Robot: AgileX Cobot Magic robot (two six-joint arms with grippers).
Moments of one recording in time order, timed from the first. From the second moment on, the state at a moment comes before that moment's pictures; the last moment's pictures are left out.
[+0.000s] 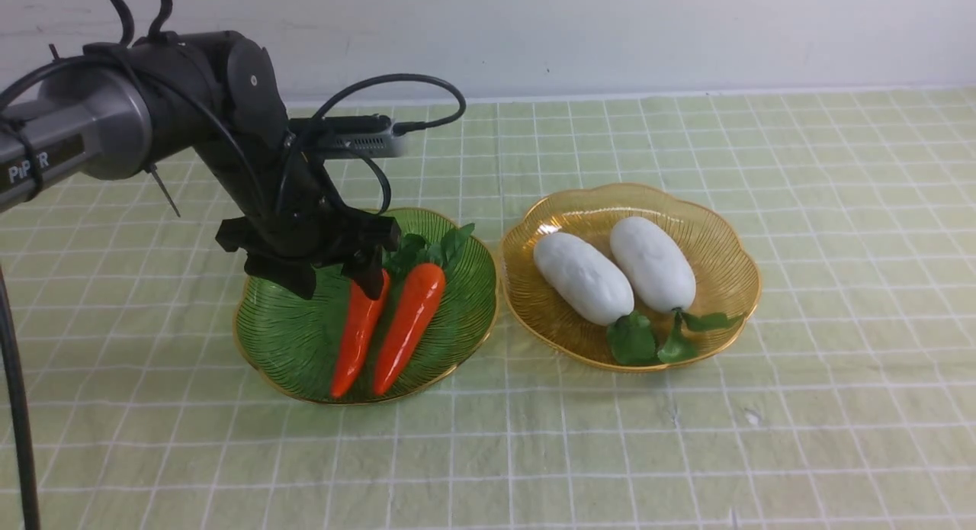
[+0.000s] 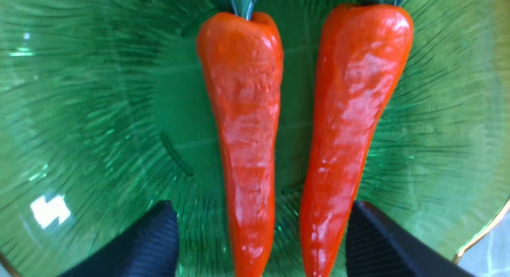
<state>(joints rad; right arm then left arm) 0.34 0.28 -0.41 0.07 0.27 -0.09 -0.22 1.95 -1.56 -0.15 1.02 -0.03</state>
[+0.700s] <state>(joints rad) 0.34 0.28 -0.28 0.07 0.25 -0.09 -0.22 1.96 -1.84 -0.14 1.22 -0.01</state>
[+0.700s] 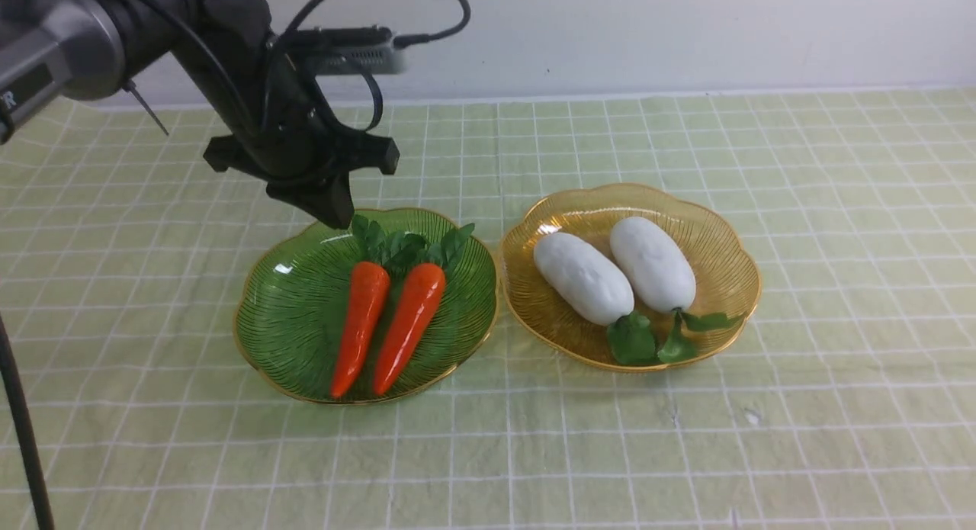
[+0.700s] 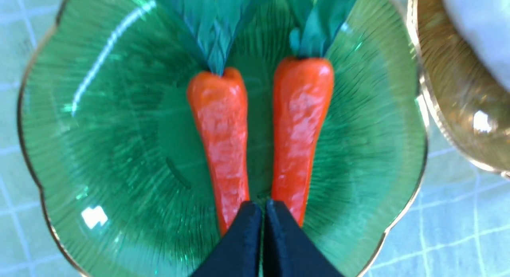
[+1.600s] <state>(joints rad) 0.10 -0.01 0.03 0.05 0.36 -0.09 -0.22 1.96 -1.85 -0.14 1.23 -0.01</state>
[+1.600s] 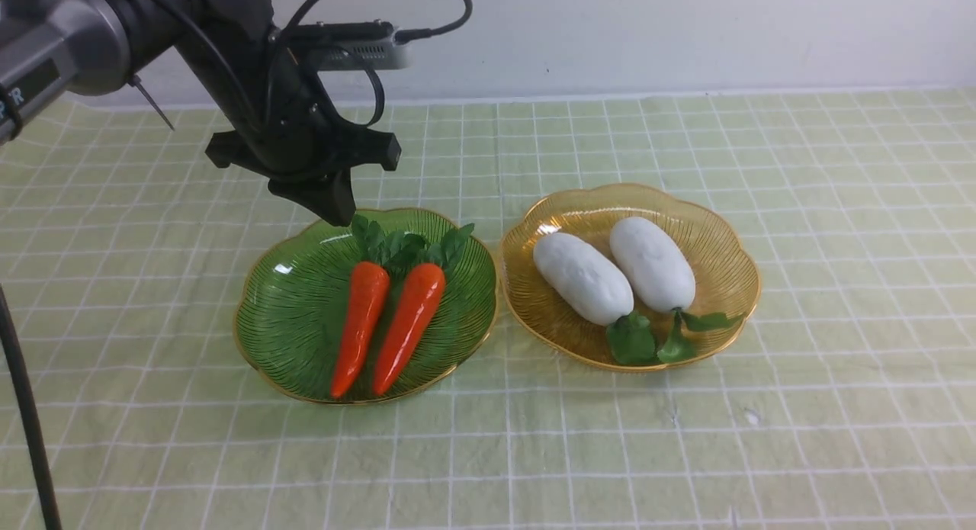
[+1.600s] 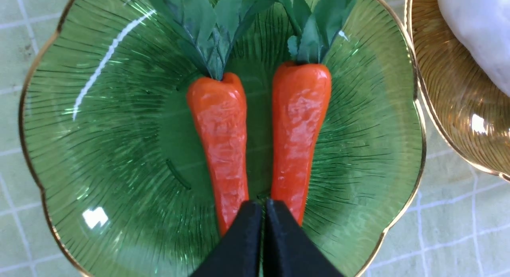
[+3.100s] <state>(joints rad) 0.01 -0.01 0.02 0.03 0.37 -0.07 -0.22 0.52 -0.95 -0.12 1.26 0.06</state>
